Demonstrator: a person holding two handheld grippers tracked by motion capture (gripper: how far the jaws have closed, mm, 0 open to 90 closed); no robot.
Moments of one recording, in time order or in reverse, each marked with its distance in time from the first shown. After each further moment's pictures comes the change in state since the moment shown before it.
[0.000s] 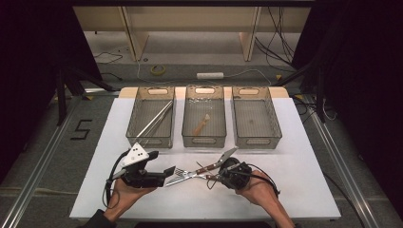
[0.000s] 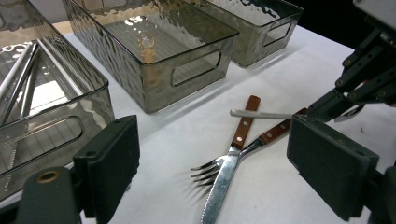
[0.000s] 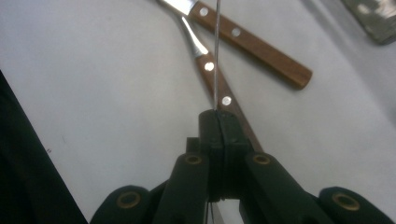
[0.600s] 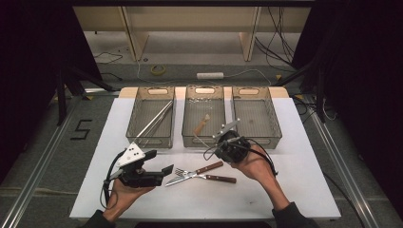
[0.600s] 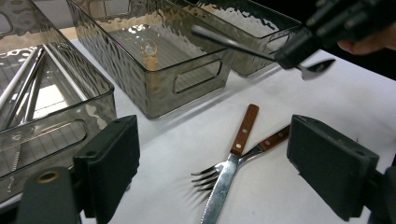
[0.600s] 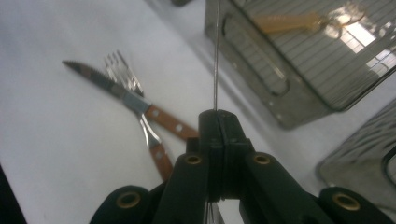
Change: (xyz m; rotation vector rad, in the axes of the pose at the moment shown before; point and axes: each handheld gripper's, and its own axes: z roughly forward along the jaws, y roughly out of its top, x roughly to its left) left arm 0.002 0.000 -0.005 -0.036 -0.005 -0.027; right arm -0.036 0.050 -0.031 -0.154 -0.038 0.022
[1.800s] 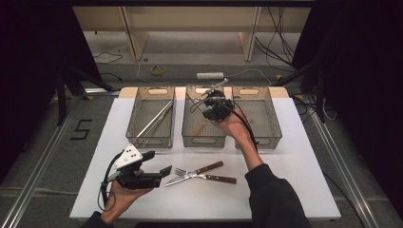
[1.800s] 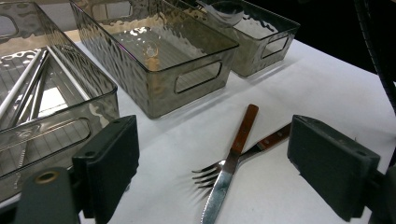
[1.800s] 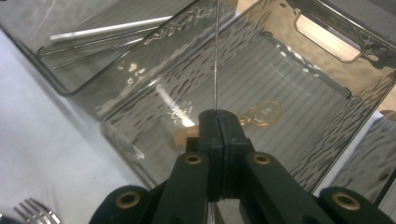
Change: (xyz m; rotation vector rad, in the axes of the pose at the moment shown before) left arm 0.000 -0.002 -0.006 -0.013 0.004 0.005; right arm -0.065 0.091 0.032 -0.105 -0.094 0.134
